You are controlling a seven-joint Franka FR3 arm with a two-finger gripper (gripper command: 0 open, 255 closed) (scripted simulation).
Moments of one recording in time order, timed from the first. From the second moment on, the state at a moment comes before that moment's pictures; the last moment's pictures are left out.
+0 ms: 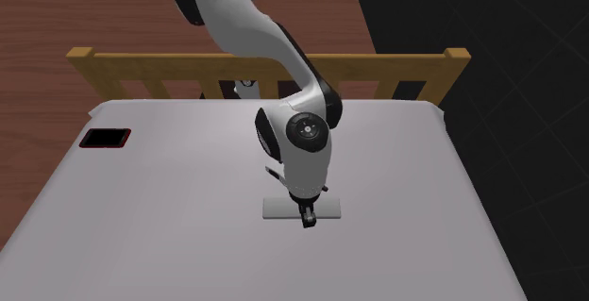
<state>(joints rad) -0.03 0.57 0.55 -1.58 -0.32 2.08 1.91</state>
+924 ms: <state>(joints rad) -0.05 0.50 0.57 -1.50 -0.28 1.94 1.88</state>
